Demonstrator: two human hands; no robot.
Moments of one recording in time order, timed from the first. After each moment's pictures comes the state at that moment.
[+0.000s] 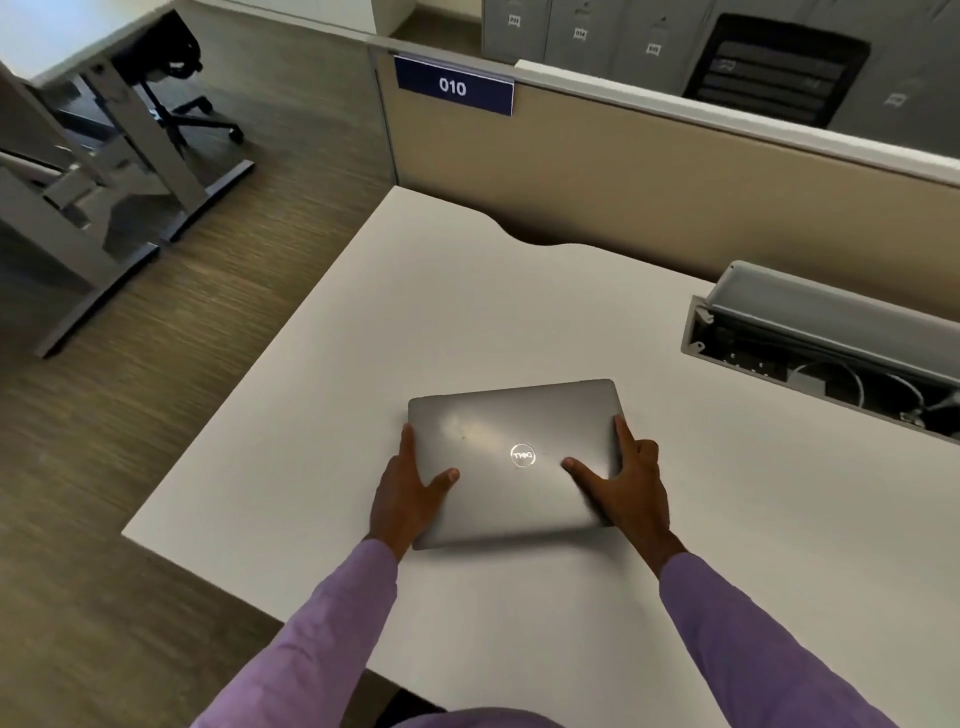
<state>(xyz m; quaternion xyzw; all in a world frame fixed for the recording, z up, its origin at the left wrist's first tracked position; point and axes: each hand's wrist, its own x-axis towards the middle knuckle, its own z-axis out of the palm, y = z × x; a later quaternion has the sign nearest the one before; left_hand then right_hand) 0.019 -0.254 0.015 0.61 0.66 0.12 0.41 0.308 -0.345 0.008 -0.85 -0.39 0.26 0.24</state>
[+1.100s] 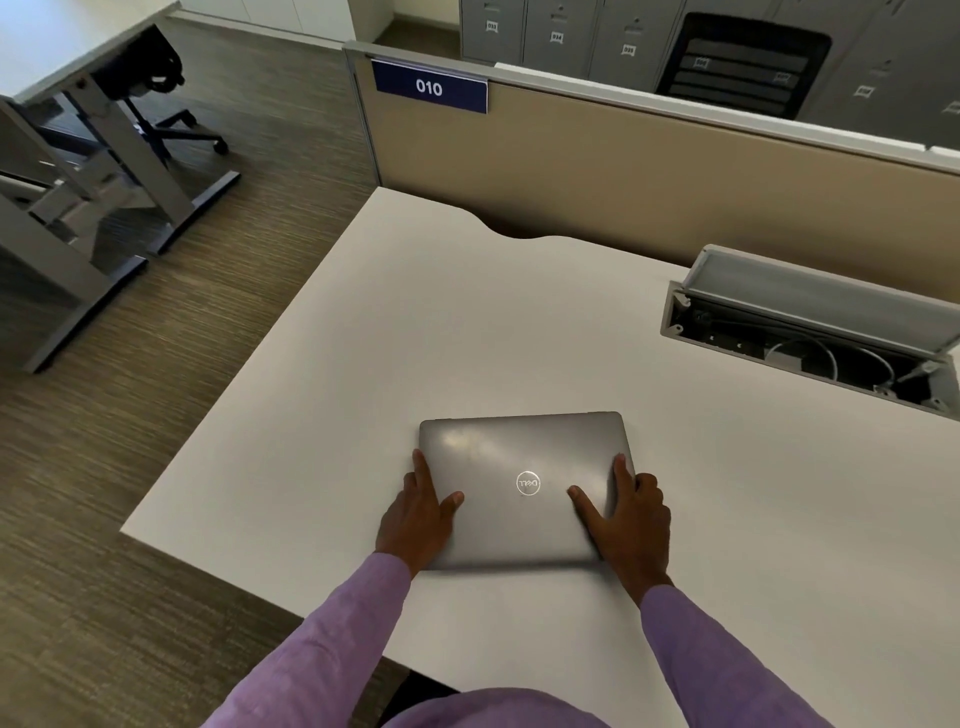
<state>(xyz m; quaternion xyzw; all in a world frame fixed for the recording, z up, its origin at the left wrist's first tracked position) 0.027 -0.306 0.015 0.72 0.62 -0.04 0.32 0.287 -0.417 -0.013 -0.89 -0.42 0.11 0.15</state>
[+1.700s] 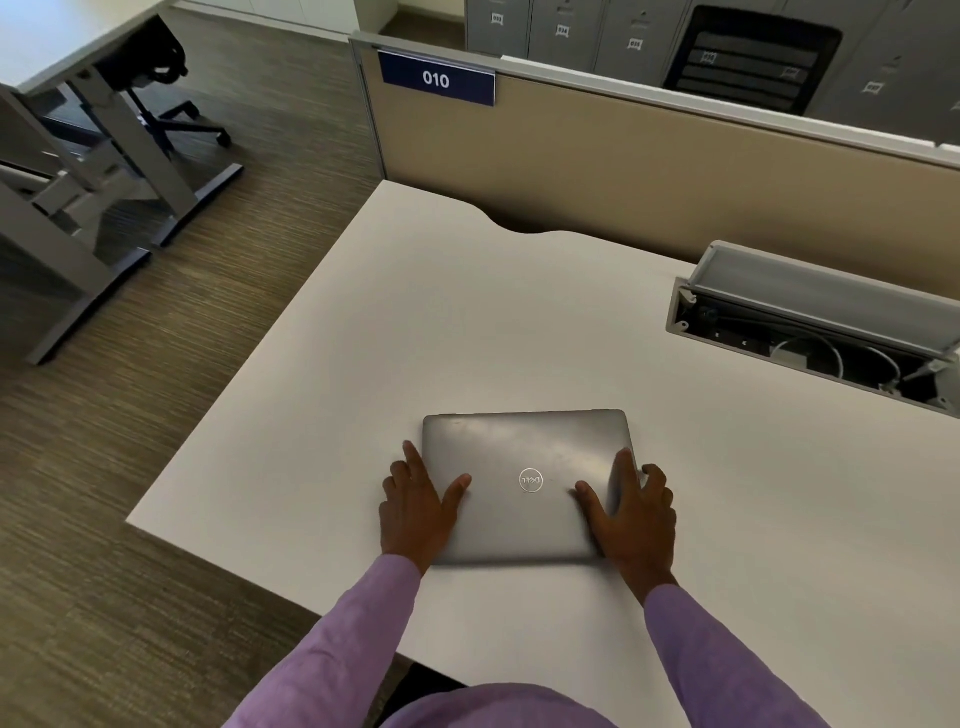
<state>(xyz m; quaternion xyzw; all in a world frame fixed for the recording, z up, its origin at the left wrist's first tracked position) 0.030 -0.313 0.025 0.68 0.68 0.01 0.27 0.284 -0.418 -0.007 -0.89 -0.42 0.11 0.13</state>
